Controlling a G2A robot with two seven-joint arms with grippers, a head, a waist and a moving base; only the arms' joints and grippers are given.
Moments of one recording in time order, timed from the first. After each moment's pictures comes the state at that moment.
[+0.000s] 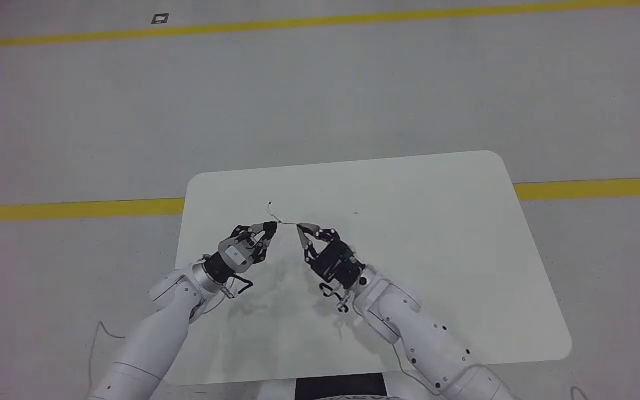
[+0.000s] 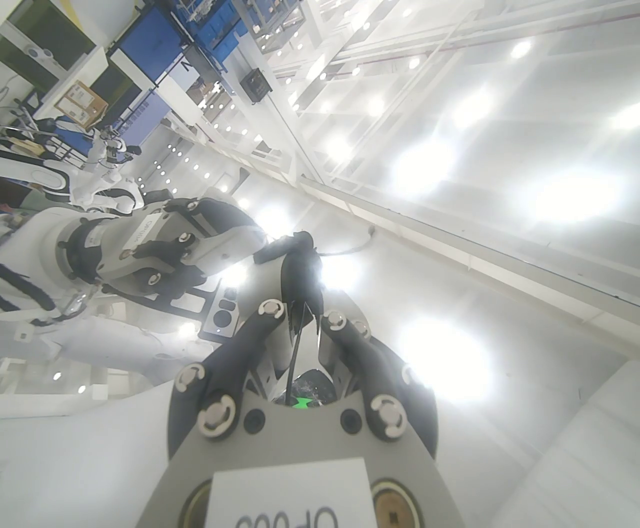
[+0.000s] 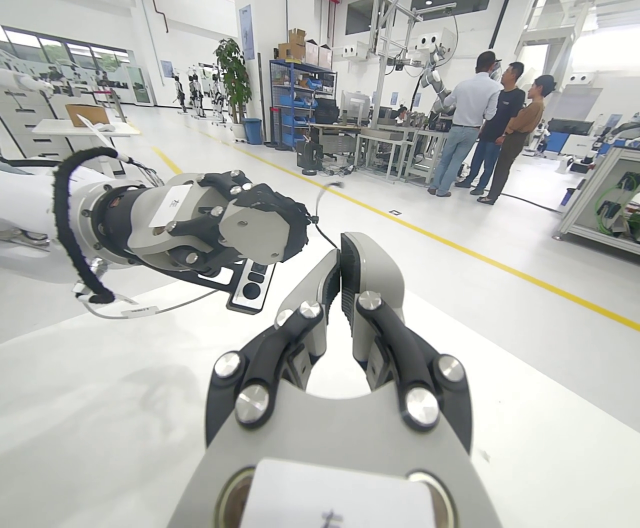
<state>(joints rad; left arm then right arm) 1.50 -1.03 -1.25 -1.47 -1.36 0.30 -0.94 -1.46 -1.34 0.87 -1.58 -1.56 -0.10 -0.34</state>
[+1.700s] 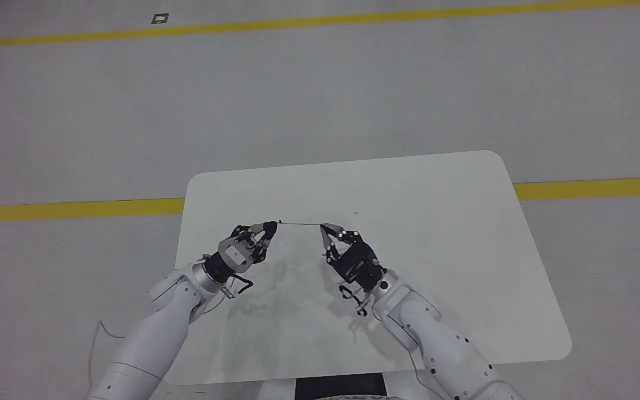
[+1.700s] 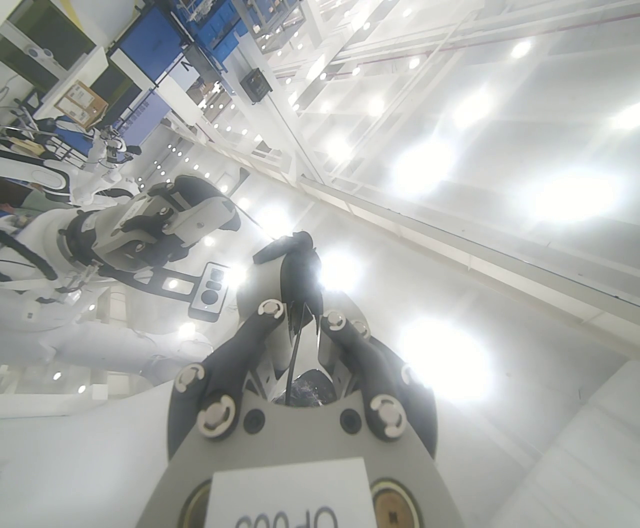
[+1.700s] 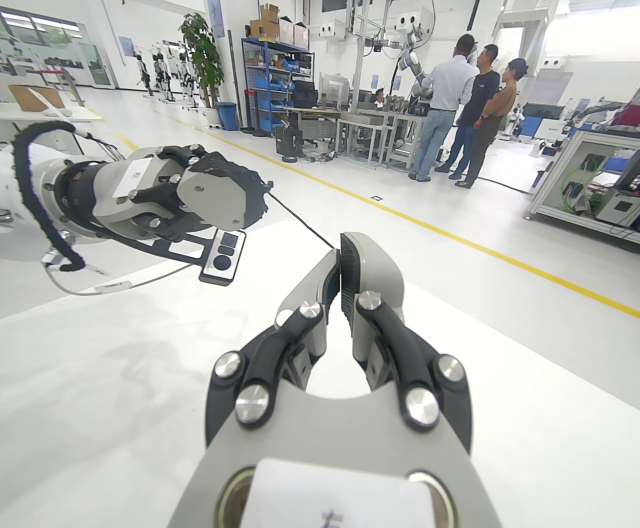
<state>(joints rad) 1.50 -1.03 -1.25 -1.47 -1.36 0.30 -0.94 -1.57 -1.29 0.97 -1.68 -1.57 -0.11 -0.30</state>
